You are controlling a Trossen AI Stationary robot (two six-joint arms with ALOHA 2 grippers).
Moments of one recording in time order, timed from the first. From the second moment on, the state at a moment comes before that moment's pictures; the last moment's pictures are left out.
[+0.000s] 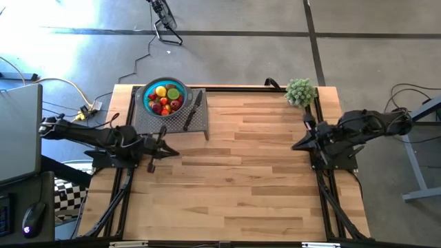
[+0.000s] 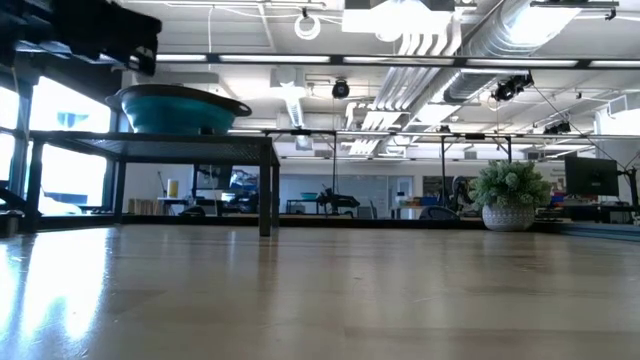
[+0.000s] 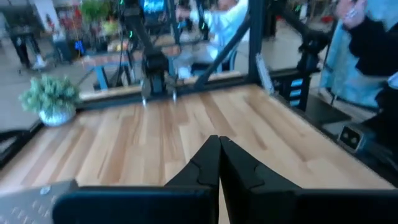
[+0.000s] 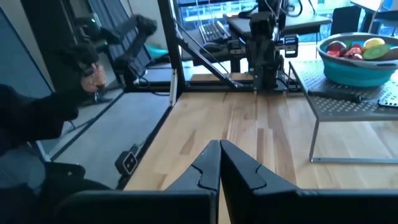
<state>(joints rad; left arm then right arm) -0.16 0.45 0.27 0.14 0.02 0.10 0.28 0.53 0.84 -0.52 0.00 0.16</state>
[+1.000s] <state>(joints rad) -0.16 0.01 0.02 0.12 0.04 0.10 0.28 0.49 0.84 -0.57 0.02 0.22</state>
